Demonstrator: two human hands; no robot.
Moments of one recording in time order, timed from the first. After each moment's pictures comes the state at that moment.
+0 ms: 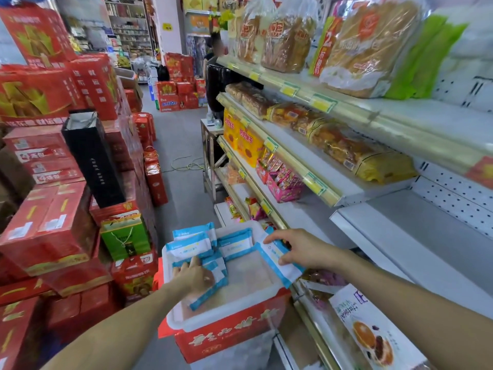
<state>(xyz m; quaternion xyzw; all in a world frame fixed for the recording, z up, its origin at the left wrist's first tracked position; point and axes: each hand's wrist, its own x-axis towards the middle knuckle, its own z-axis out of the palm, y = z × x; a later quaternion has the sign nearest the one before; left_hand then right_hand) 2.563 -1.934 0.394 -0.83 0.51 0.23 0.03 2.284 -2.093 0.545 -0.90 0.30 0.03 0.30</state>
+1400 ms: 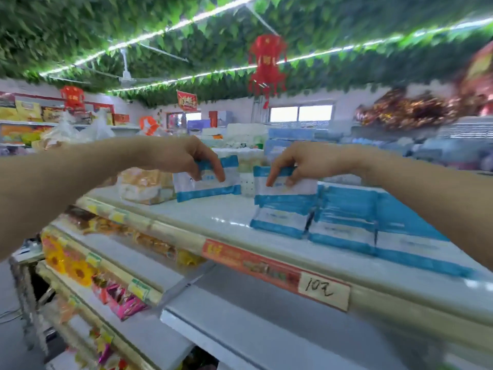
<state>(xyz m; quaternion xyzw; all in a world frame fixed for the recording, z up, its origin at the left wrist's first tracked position) 2.224 -2.128 0.970 -0.40 0.90 0.13 -0.13 1.899 -2.088 0.963 -0.88 0.46 -0.11 0.03</state>
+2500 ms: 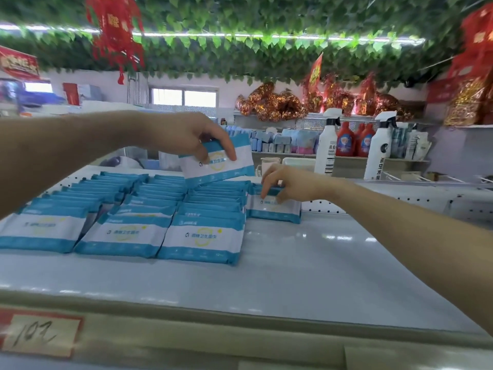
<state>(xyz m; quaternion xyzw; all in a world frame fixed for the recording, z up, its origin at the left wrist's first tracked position) 1.811 -2.109 0.976 -0.16 0.97 0.15 -0.14 1.515 -2.021 0.886 -0.74 0.66 -0.12 0.01</state>
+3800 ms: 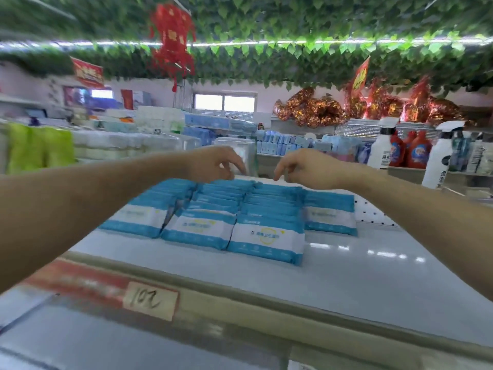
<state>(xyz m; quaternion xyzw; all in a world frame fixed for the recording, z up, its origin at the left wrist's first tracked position) 1.889 -2.156 0.924 -0.23 0.96 0.04 -0.14 1.623 -2.035 0.929 -0.77 0.62 -0.16 -0.06</state>
